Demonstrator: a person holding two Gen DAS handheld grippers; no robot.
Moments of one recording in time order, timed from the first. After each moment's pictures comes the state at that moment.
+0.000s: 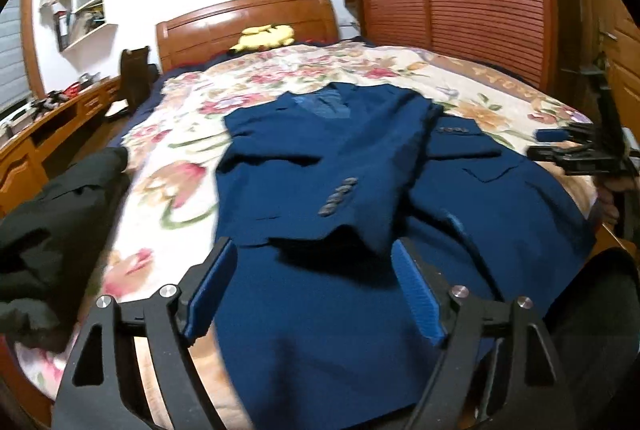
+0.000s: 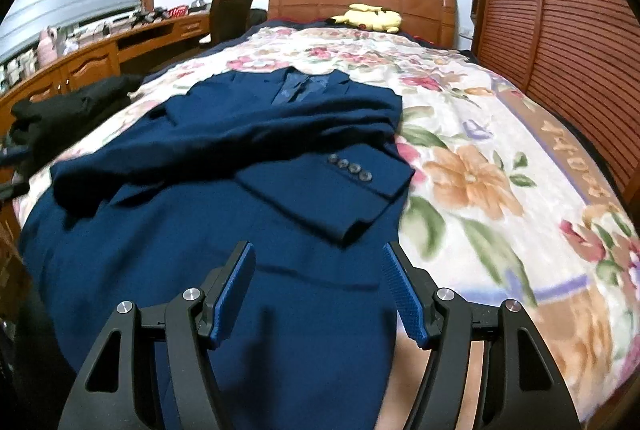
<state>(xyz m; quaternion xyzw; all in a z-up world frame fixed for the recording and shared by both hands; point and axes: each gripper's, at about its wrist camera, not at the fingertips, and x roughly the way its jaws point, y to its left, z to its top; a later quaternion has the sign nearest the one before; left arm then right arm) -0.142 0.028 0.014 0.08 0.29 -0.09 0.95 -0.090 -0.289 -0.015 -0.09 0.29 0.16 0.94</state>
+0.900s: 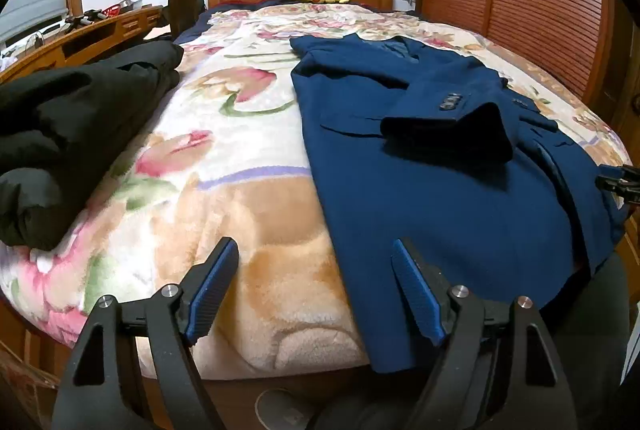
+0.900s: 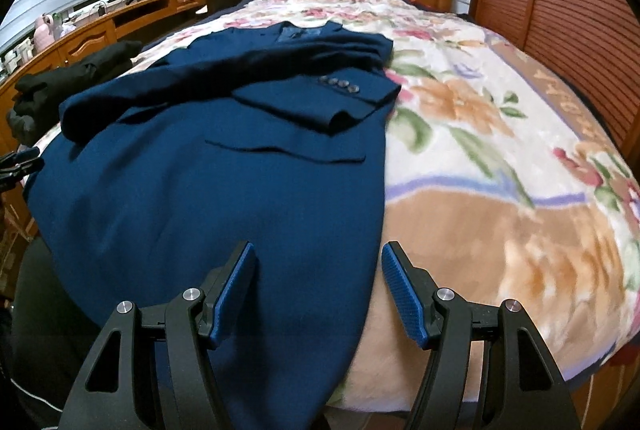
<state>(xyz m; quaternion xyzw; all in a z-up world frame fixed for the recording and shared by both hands) -0.152 0.107 -0.053 0.00 0.36 -0.04 0.93 -0.120 -0.318 -0.044 -0.08 0.35 0.16 0.92</state>
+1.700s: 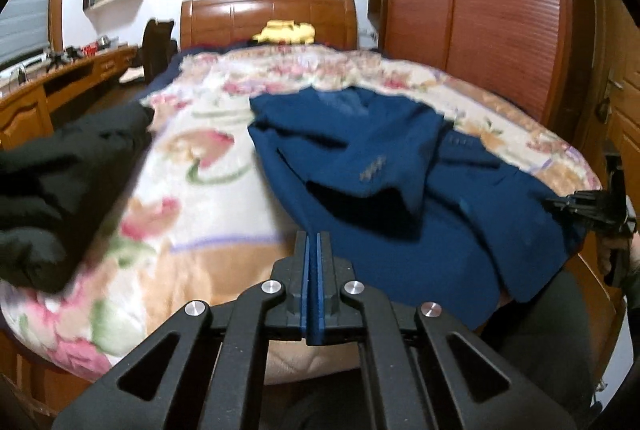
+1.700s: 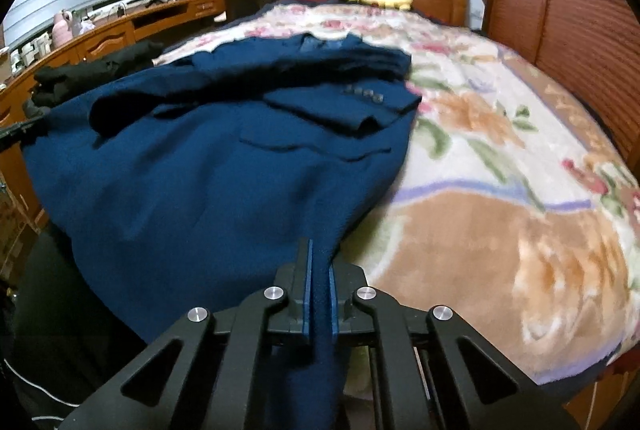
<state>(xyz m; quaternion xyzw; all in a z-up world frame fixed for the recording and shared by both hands) -0.181 0.078 0.016 0.00 0.28 -0.09 0.95 -0.144 -0.314 -0.041 -0.09 0.31 0.19 0.93</state>
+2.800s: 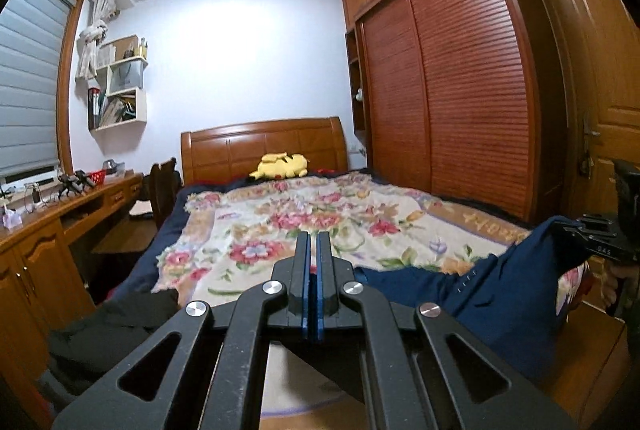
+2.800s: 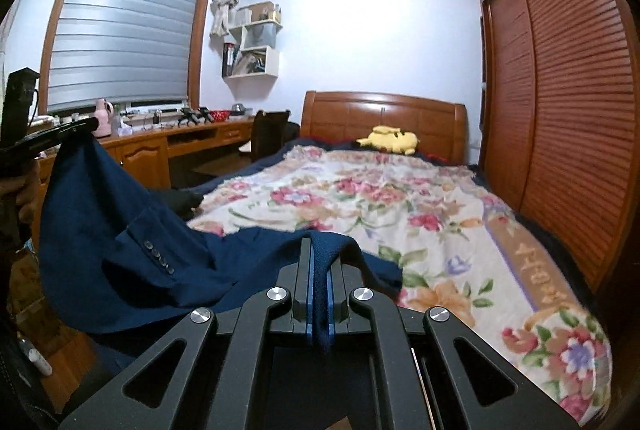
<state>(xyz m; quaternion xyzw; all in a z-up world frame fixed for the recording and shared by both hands) -0.205 0.066 0.221 0.04 0.08 -0.10 0.99 -0.234 -0.348 0.115 -0.06 0.09 0.22 0.97</state>
